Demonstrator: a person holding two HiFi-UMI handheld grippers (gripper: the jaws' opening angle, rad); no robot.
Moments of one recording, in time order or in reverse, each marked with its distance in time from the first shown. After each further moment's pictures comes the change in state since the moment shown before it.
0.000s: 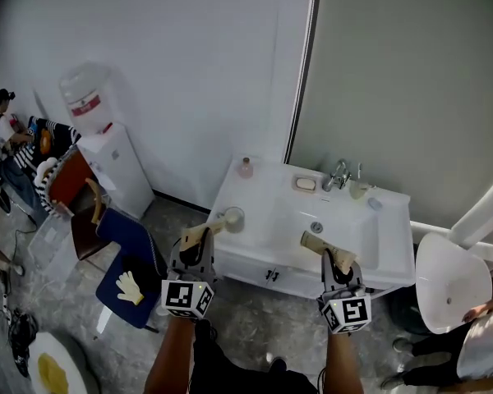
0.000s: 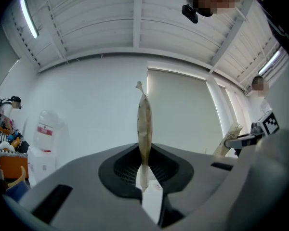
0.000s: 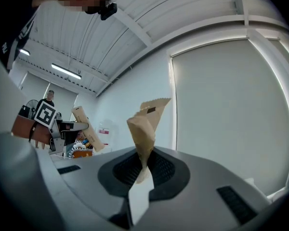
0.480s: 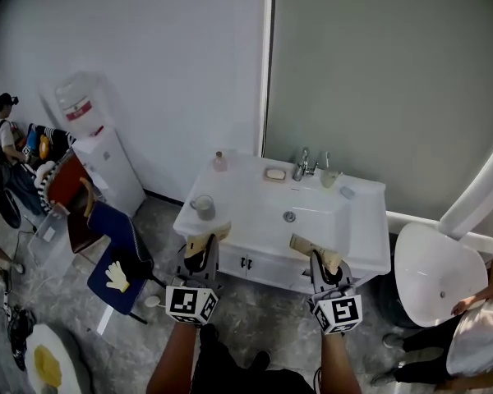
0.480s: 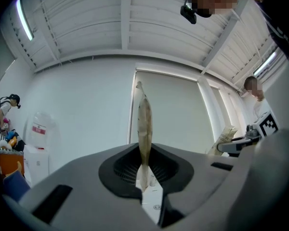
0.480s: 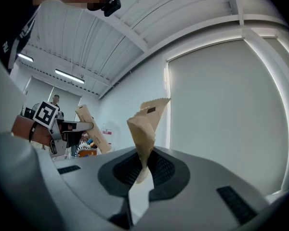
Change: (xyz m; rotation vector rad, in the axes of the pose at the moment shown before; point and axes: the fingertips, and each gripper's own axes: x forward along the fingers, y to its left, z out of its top) left arm -0.036 -0.188 0.018 0.006 0.004 -0.036; right arm -0.129 -0.080 0.010 0.006 0.001 0.041
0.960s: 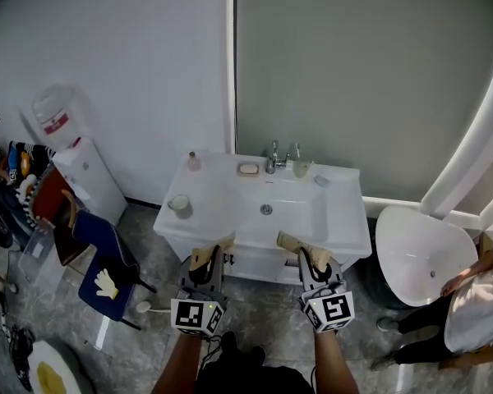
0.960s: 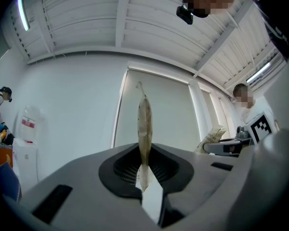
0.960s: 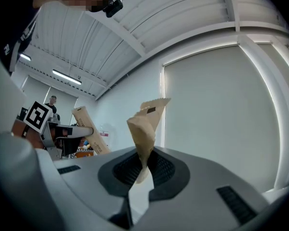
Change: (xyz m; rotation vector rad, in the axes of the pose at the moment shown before) left arm -0.021 -0.095 0.005 -0.038 0.010 -0.106; right arm -0.058 -0.014 0.016 0.004 -0.022 -0.048
